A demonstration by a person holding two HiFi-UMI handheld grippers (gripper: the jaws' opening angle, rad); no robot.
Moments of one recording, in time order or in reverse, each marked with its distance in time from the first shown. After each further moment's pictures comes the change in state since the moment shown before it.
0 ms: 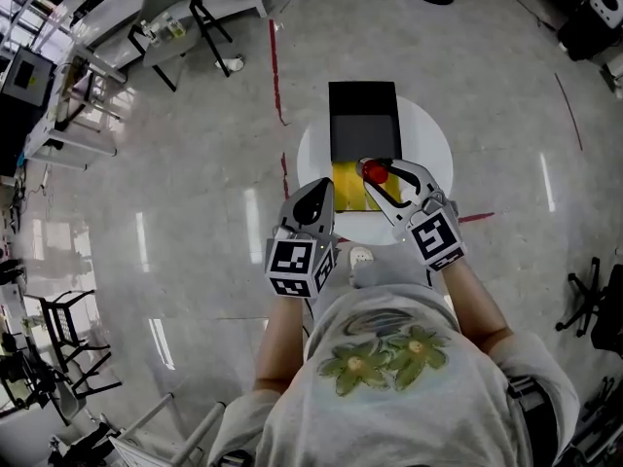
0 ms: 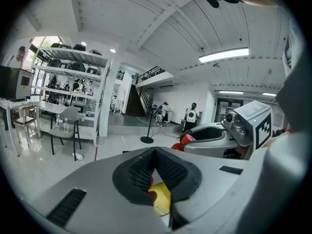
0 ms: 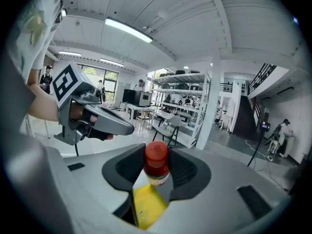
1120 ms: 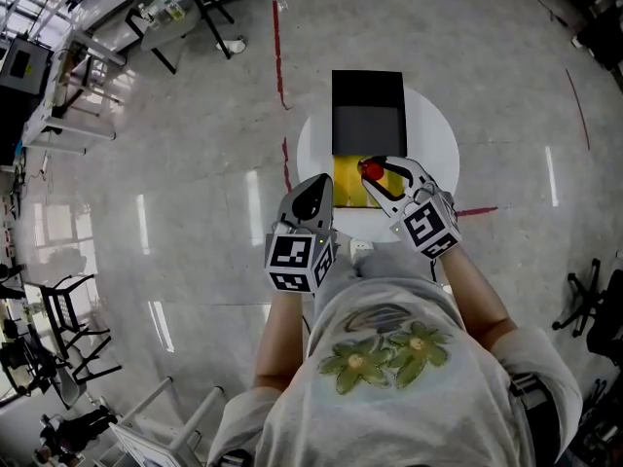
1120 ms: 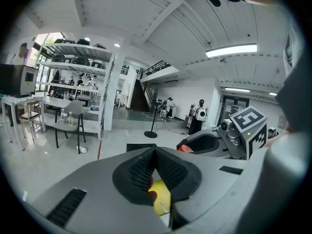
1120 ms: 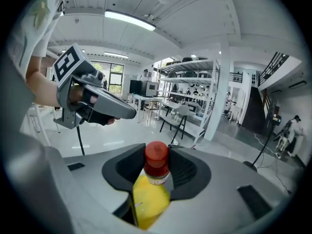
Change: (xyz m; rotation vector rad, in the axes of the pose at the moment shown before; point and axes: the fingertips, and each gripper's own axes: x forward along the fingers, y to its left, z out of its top) left arm 0.029 0.016 -0.026 -0.035 0.065 0.047; right arm 0.040 -0.006 -0.062 -0.013 0.117 0.109
